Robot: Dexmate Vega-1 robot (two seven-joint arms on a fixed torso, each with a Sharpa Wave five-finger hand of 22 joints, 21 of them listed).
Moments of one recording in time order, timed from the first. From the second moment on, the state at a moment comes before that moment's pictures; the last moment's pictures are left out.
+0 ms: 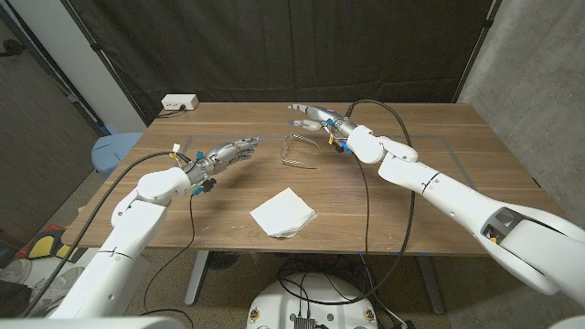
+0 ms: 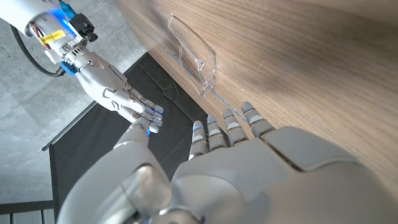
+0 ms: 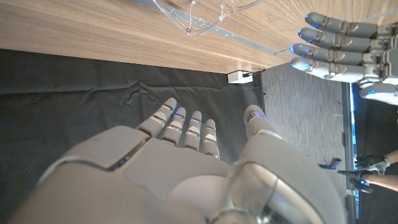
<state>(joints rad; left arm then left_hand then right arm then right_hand) 1.12 0.49 -0.05 -1.74 -0.04 0.04 -0.52 0.36 0.04 0.38 0.00 0.20 0.11 -0.08 0.21 0.18 0.13 -0.04 0.21 0.18 0.12 -0.01 0.19 0.17 0.05 0.11 0.25 0.20 -0.46 -0.51 -0.84 -1.46 -0.42 0.06 -0.01 0.48 0.16 0.43 -0.13 0.19 0.10 -0.09 0.18 0.18 0.14 -0.06 0.18 0.17 0.09 -0.03 0.17 0.17 0.13 -0.04 0.22 0.20</state>
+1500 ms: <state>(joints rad) 1.22 0.68 -0.05 -1.96 0.15 0.06 -0.49 0.72 -0.03 0.43 -0.17 0.22 0.16 -0.08 0.21 0.18 0.13 -0.06 0.20 0.18 0.11 -0.03 0.19 0.18 0.07 0.10 0.25 0.20 -0.33 -0.42 -1.04 -1.29 -0.81 0.01 -0.18 0.84 0.07 0.44 -0.19 0.19 0.24 -0.22 0.23 0.18 0.28 -0.16 0.23 0.18 0.24 -0.04 0.19 0.17 0.24 -0.04 0.25 0.20</state>
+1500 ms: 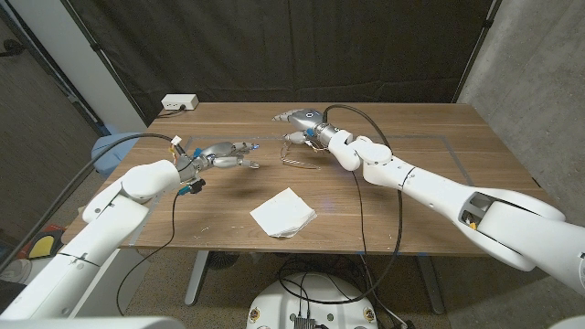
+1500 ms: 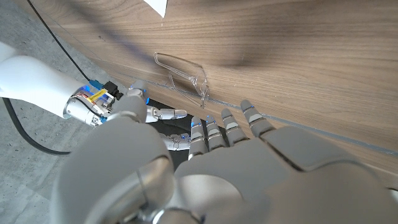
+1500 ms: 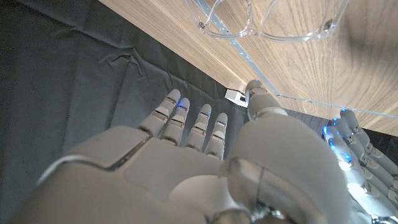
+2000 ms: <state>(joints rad) 1.22 0.70 -0.04 -1.98 0.18 0.07 -0.50 0.77 -0.04 0.43 -0.18 0.22 0.18 -0.11 0.21 0.18 0.15 -0.08 0.20 0.18 0.11 -0.03 0.19 0.18 0.07 0.10 0.25 0.20 -0.30 -0.38 -1.09 -1.18 -0.88 -0.01 -0.25 1.00 0.03 0.41 -0.17 0.23 0.40 -0.22 0.27 0.20 0.31 -0.19 0.23 0.18 0.27 -0.04 0.19 0.17 0.27 -0.04 0.27 0.21</state>
